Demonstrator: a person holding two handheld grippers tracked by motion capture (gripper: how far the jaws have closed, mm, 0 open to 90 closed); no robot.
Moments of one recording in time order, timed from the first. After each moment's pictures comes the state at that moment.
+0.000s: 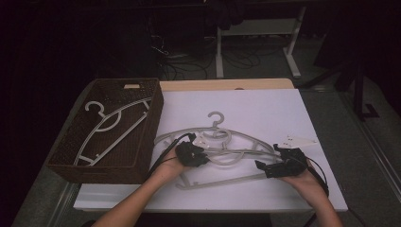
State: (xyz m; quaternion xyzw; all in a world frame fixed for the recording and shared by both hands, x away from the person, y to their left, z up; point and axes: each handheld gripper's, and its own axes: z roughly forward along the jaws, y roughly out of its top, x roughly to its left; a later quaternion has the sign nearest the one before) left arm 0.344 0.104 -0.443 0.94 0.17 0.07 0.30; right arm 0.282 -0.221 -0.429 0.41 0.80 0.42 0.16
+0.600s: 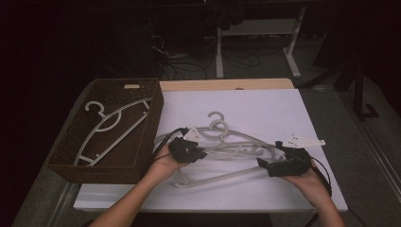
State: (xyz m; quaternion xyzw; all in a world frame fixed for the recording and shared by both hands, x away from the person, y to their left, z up) left arm 0.337 0.119 -0.406 0.92 0.20 0.09 0.34; right arm 0.276 -0.225 -0.416 0.40 0.78 0.45 0.17
